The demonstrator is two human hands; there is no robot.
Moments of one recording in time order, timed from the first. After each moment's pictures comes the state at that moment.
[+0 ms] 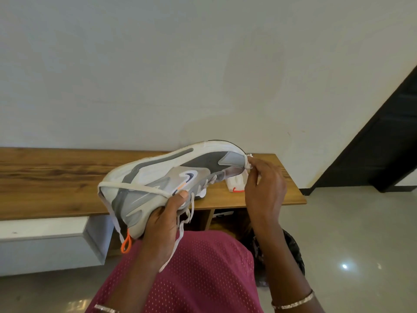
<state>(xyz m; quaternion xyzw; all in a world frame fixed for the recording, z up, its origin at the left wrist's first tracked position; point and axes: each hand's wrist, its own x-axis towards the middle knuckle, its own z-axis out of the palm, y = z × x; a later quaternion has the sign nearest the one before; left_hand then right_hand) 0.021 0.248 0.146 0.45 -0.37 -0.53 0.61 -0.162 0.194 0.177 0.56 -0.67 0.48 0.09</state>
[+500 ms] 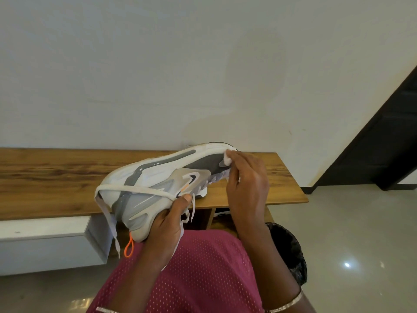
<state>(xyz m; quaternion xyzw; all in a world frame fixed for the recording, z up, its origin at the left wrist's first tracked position) 0.019 0.255 0.152 0.51 -0.40 -0.49 0.59 -0.130 0.198 0.180 0.64 -0.58 0.49 0.13</state>
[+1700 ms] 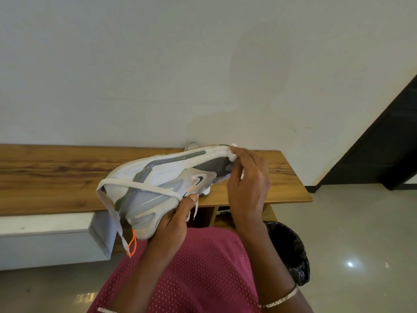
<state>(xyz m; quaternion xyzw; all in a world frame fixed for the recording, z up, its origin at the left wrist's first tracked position) 0.021 0.249 0.136 0.53 -0.45 -0.46 0.55 -0.126 0.188 0.172 0.60 -0.60 0.53 0.09</state>
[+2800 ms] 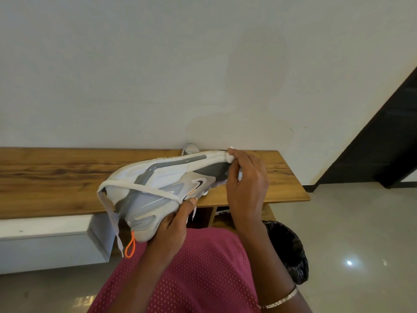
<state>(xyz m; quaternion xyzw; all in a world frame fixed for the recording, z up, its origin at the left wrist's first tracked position) 0.019 0.256 0.141 0.54 -0.45 -0.47 0.54 -0.129 0.190 0.172 0.60 -0.59 0.52 0.08</state>
